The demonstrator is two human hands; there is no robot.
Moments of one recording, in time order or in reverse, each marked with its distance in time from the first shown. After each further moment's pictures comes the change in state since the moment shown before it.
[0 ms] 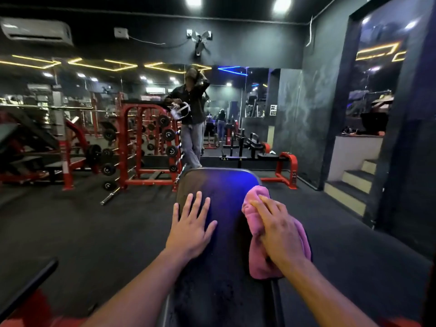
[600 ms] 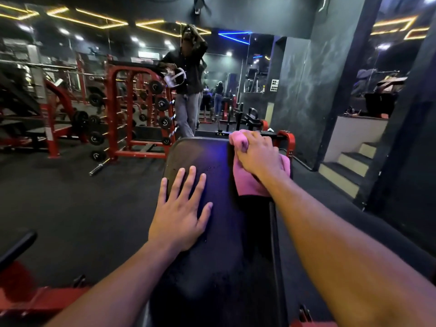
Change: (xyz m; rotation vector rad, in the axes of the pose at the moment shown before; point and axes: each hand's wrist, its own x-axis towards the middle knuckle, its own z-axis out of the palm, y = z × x) left_hand -0.001 -0.008 0.029 0.082 0.212 0.042; right_hand 0.152 0.025 0.081 -0.099 -0.265 0.189
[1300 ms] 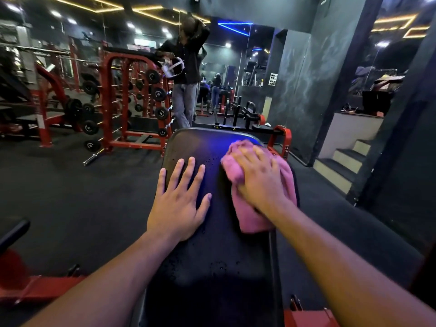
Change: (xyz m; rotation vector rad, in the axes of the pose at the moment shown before) left_hand -0.001 0.001 0.000 -0.030 0.007 -0.025; right_hand -0.082 0.000 0.003 -0.132 0.019 -0.213
